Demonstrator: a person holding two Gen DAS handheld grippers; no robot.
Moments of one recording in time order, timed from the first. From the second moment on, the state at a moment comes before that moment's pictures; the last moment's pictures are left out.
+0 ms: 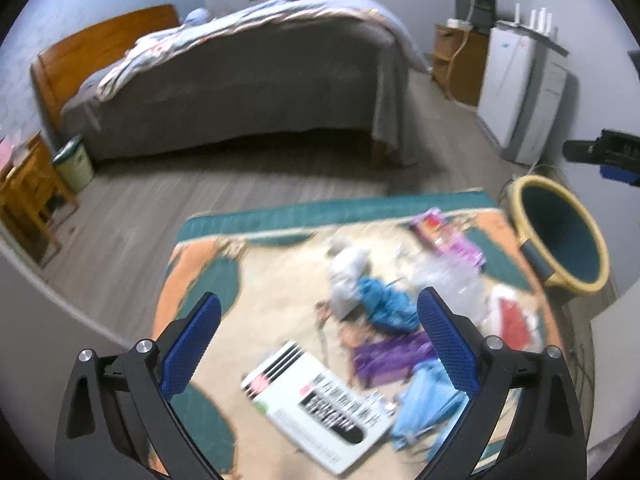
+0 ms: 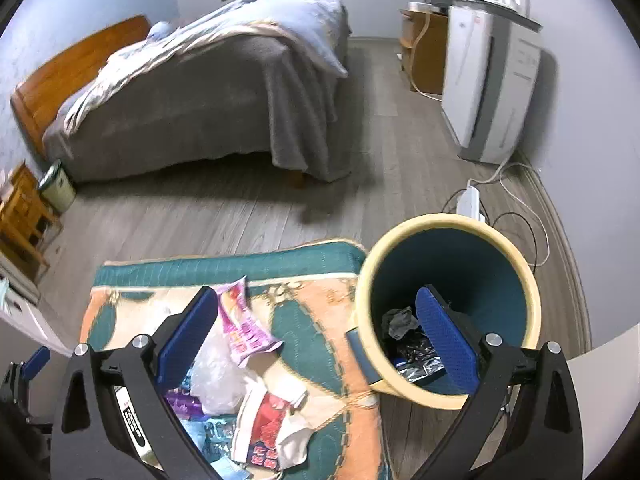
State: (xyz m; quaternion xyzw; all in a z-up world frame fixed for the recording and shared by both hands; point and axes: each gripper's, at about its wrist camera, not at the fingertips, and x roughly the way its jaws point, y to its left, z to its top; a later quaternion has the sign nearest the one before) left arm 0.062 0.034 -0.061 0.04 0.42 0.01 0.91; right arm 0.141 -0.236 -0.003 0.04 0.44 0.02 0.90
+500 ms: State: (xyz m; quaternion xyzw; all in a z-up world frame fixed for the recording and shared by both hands) left arm 0.062 0.073 -0.135 -0.03 0.51 0.06 0.86; right arm 0.135 -0.168 -0.043 -0.03 0.49 0.04 0.87
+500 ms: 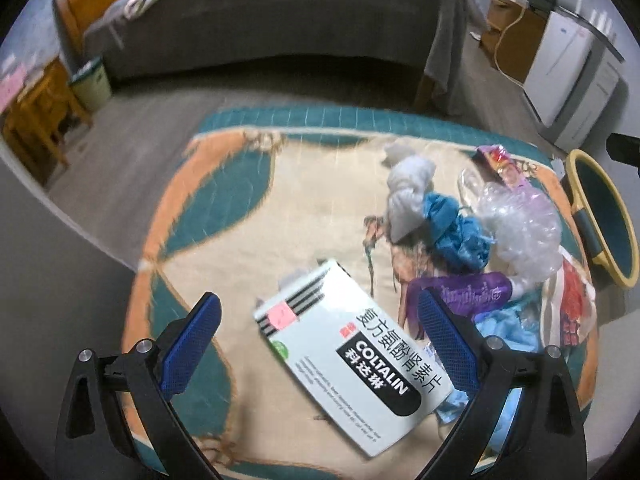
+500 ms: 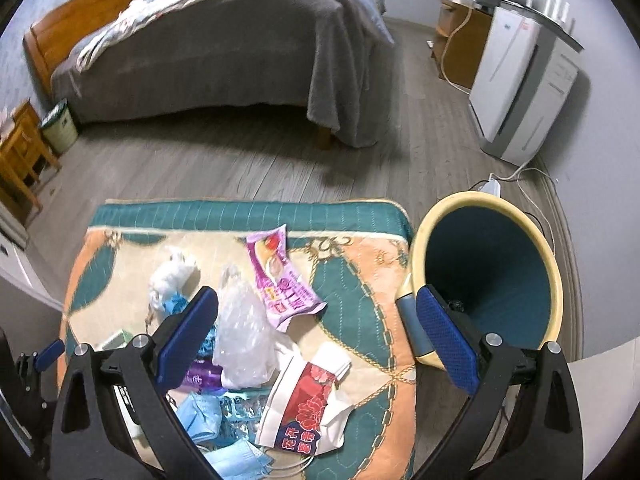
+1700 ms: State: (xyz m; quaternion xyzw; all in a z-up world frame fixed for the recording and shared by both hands) left arm 0.083 0.076 -0.115 -0.02 0.48 0.04 0.87; right arm 0.144 -0.116 -0.058 -0.02 0.53 0.13 0.84
